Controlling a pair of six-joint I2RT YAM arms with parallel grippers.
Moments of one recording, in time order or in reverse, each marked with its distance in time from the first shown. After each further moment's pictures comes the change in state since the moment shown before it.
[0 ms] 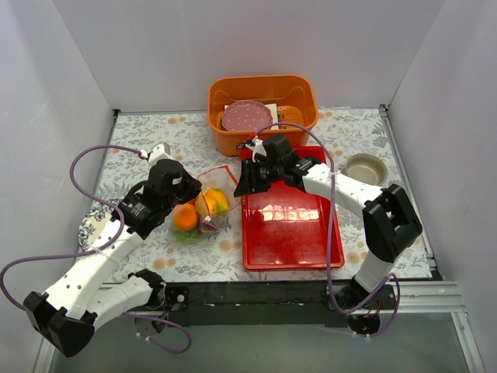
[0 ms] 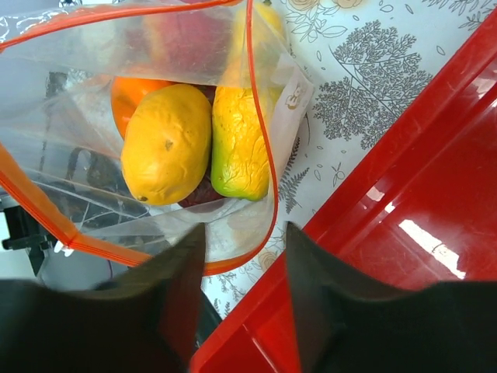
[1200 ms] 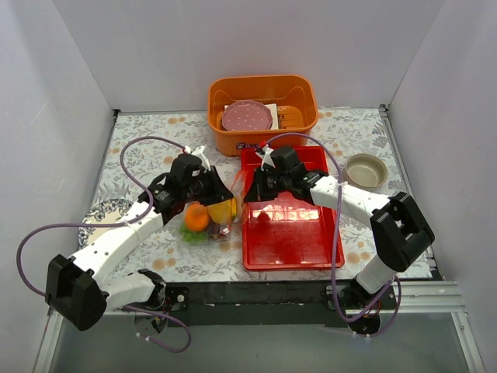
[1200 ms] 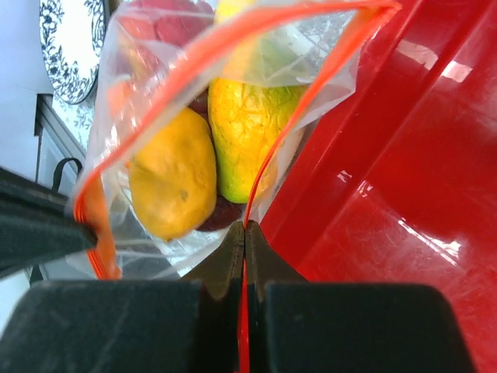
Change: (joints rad) left arm 0.001 0.202 -0.065 0.208 0.470 0.149; right arm 0.001 -0.087 -0.193 0.132 0.066 0.076
